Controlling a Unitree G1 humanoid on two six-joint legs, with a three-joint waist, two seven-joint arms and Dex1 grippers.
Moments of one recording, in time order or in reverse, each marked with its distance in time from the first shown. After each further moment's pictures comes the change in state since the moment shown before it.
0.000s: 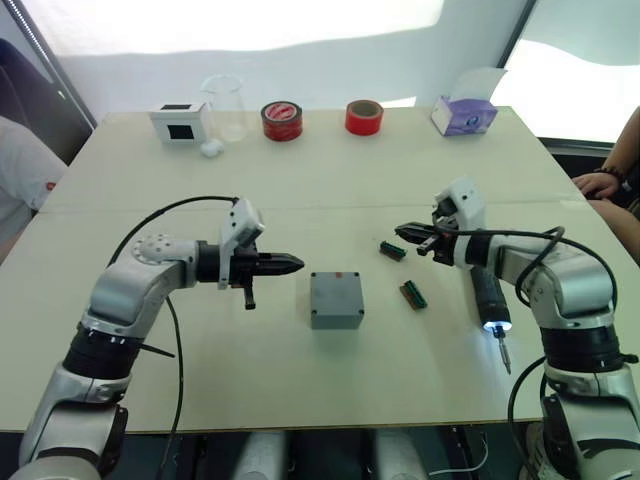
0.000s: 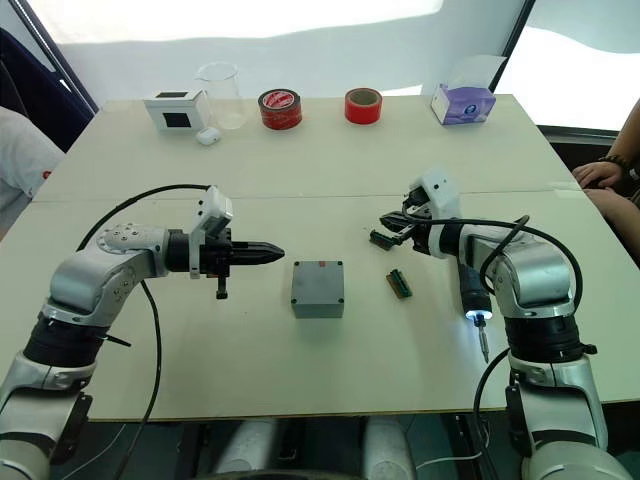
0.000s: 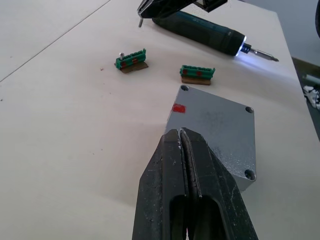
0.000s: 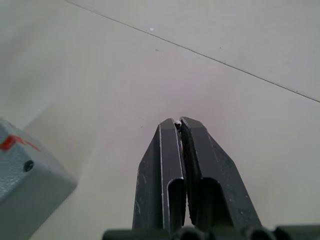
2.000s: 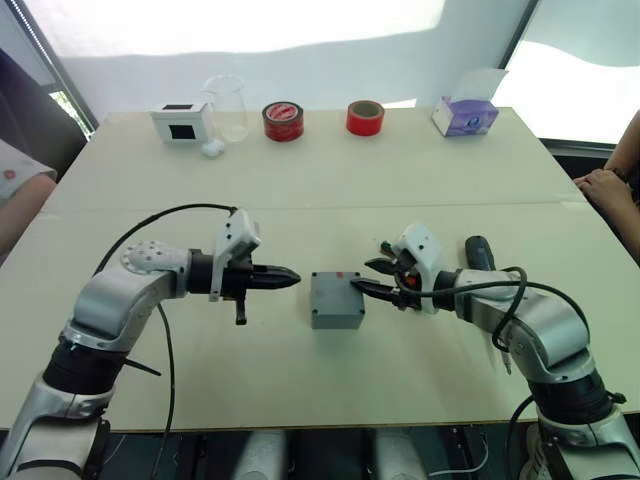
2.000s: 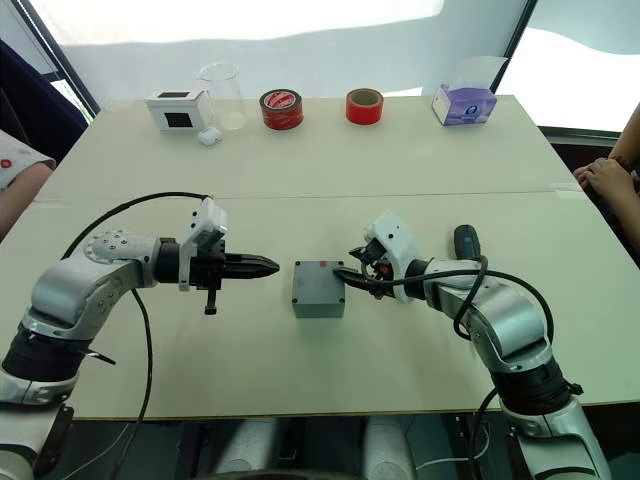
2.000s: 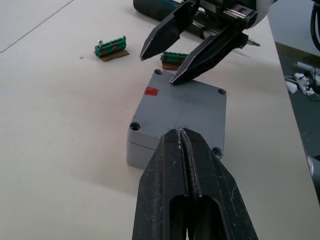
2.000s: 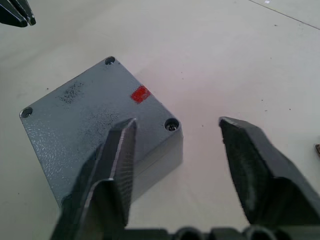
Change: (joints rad) left arm 0.046 0.034 0.001 -0.085 -0.029 0.014 0.008; right arm 0.145 0.019 0.161 -0.175 0.037 -0.035 -0.069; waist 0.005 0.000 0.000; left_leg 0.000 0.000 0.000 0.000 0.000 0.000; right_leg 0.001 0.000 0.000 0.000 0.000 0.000
